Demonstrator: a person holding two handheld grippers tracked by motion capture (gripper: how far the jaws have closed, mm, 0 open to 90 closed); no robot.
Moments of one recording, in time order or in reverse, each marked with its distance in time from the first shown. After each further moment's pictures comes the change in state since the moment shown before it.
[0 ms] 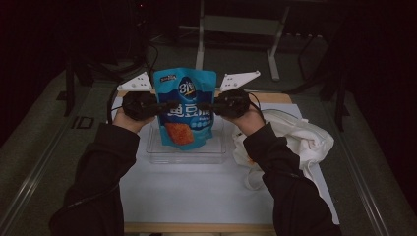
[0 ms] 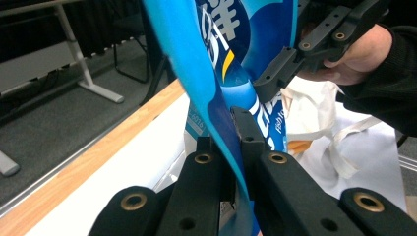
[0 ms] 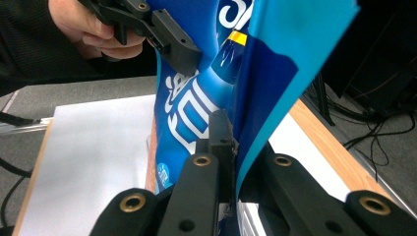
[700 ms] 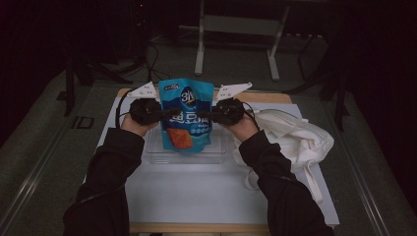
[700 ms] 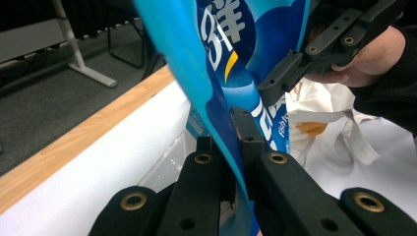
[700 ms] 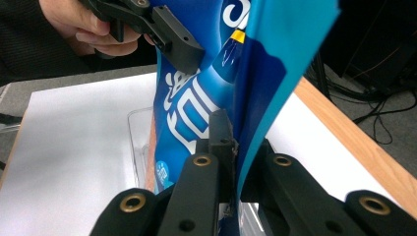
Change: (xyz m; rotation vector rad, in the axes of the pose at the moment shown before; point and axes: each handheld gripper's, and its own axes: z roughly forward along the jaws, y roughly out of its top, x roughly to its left) left arm 0.018 -0.038 0.028 0.032 -0.030 -0.055; right arm -0.009 -0.040 0.027 0.036 -0.018 0.053
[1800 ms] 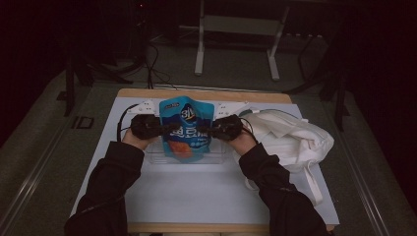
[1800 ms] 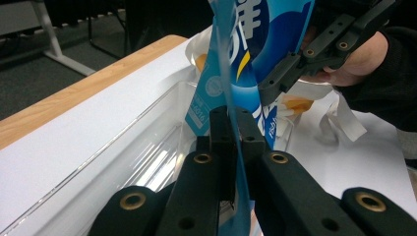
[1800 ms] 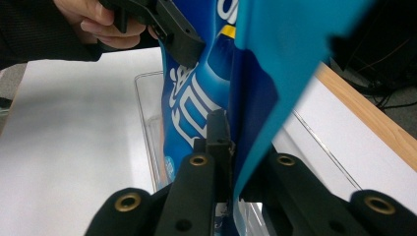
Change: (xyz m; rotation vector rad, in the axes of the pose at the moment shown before) left arm -0.008 -0.047 0.007 -0.015 -0.050 -0.037; right arm 0.019 -0.041 0.013 0.018 -0.003 -0.032
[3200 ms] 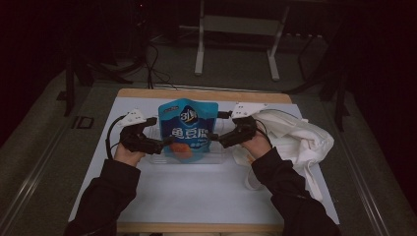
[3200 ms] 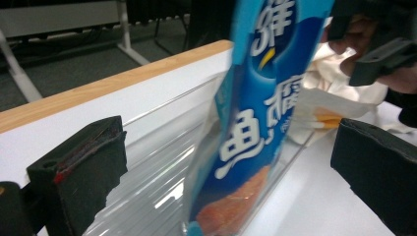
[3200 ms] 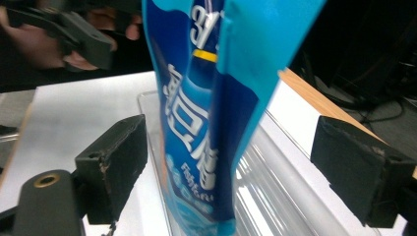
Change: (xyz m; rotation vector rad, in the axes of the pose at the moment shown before) left arm -0.039 -0.009 -0.029 -0.034 0.240 -0.118; right arm 0.000 -0.007 -0.039 -0.099 -0.035 0.036
